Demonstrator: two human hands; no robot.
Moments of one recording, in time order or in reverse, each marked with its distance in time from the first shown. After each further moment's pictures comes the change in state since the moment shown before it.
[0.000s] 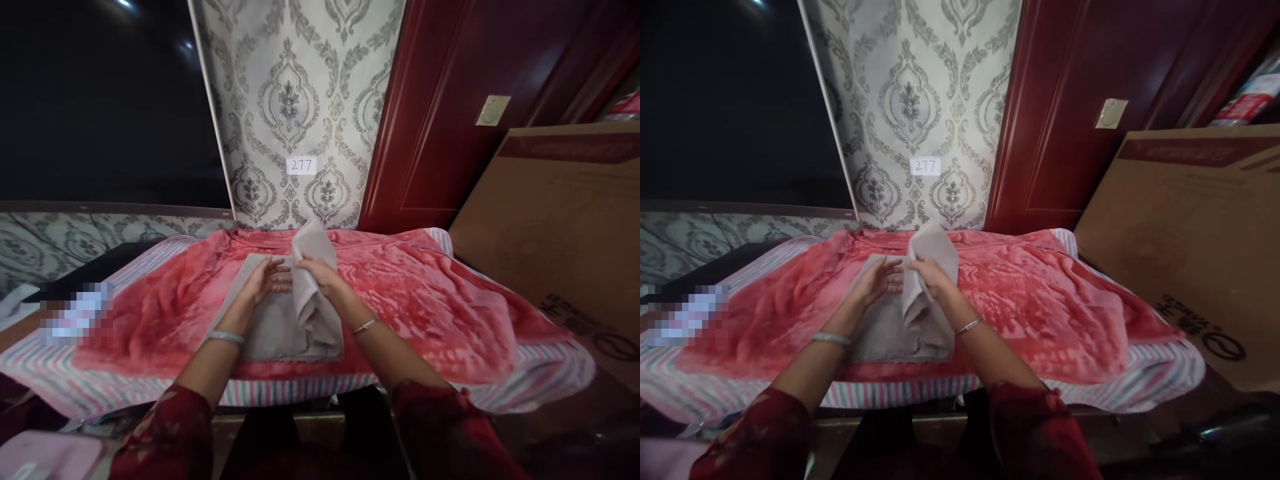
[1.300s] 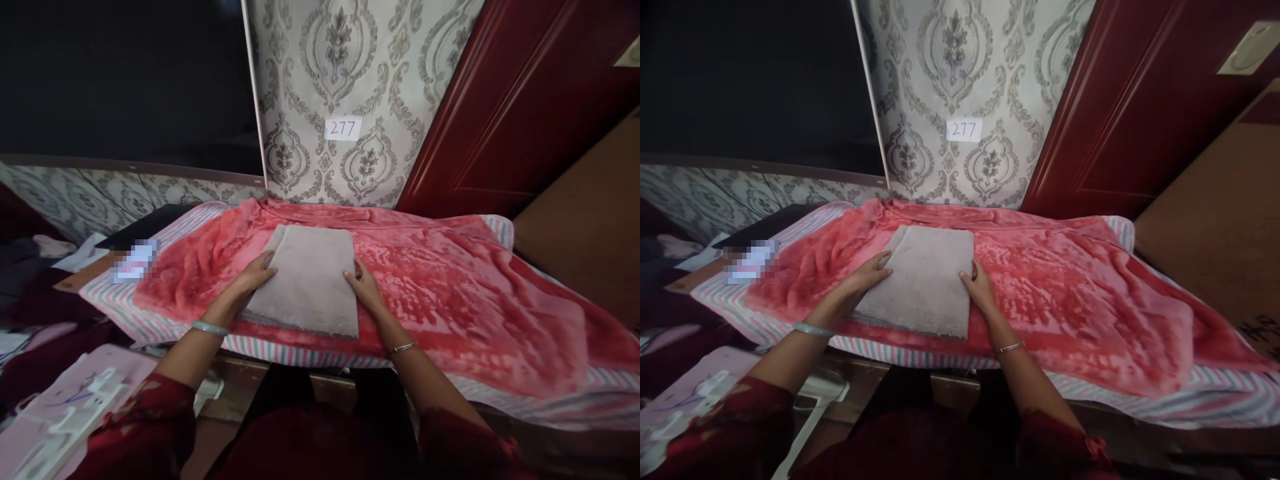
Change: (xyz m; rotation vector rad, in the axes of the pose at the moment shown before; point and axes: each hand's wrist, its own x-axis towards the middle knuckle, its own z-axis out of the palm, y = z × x) left_hand -0.066 -0.021 -0.078 0.692 0.252 -0.040; right_hand -0.031 0.125 -0.091 -0.744 0.452 -0.117
